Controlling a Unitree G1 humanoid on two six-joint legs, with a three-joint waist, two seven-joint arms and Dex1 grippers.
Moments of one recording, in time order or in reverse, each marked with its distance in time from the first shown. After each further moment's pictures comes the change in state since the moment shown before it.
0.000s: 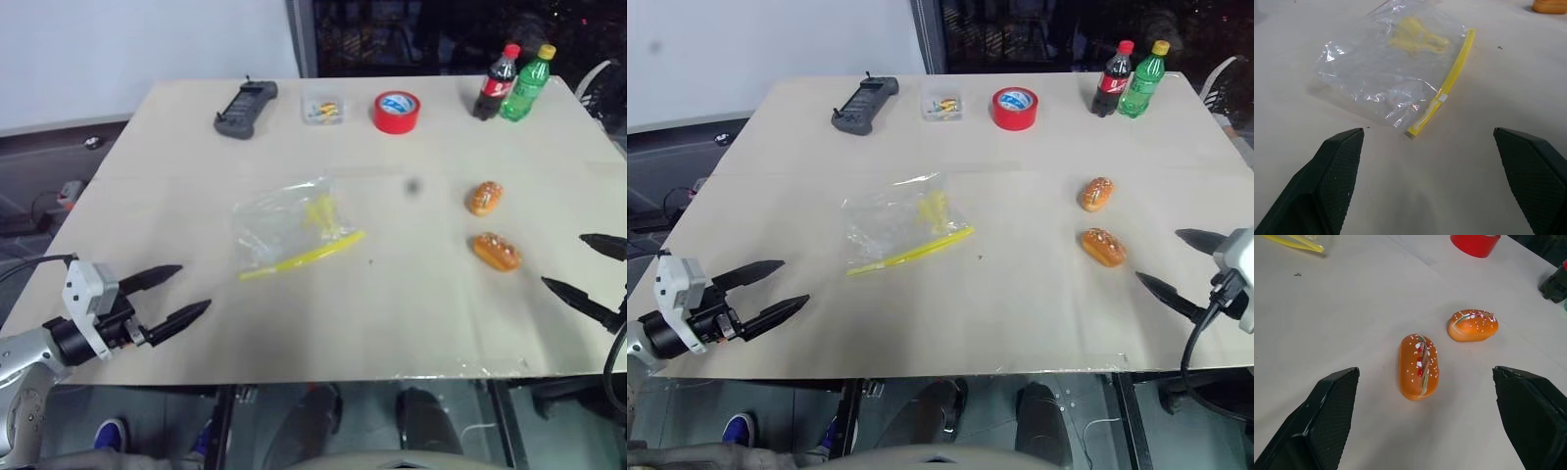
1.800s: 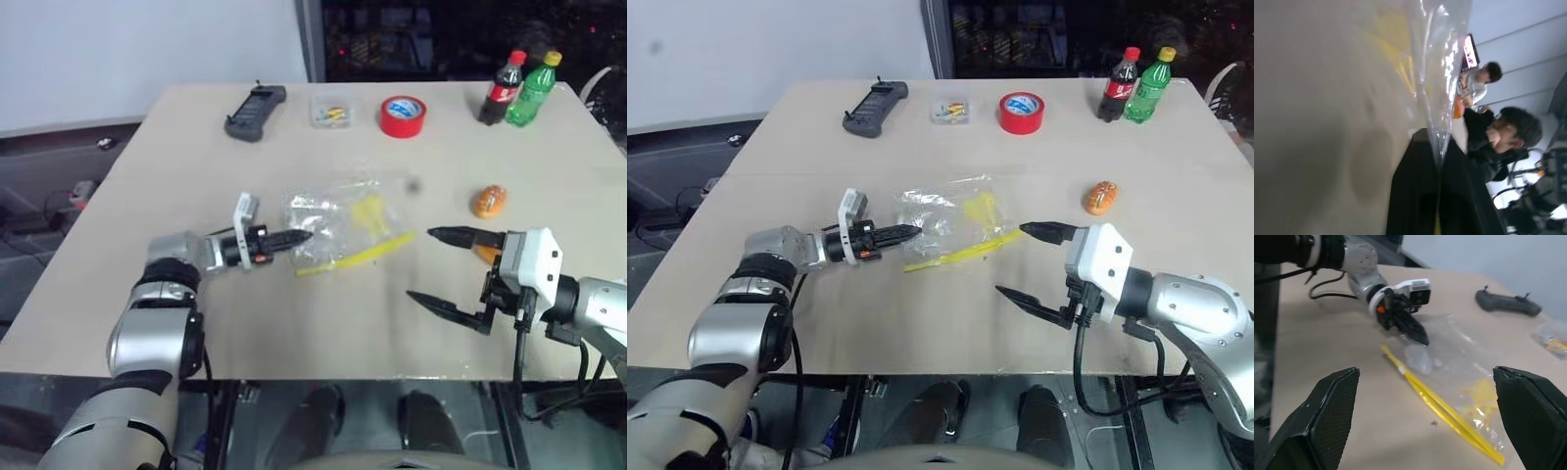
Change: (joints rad) left arm -1.199 -0.282 -0.475 1.230 0.148 0.766 -0.212; right arm -0.339 0.085 0.568 -0.335 0.074 0.088 -0.217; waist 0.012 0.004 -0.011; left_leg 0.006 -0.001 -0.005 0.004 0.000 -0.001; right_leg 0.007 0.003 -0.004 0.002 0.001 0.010
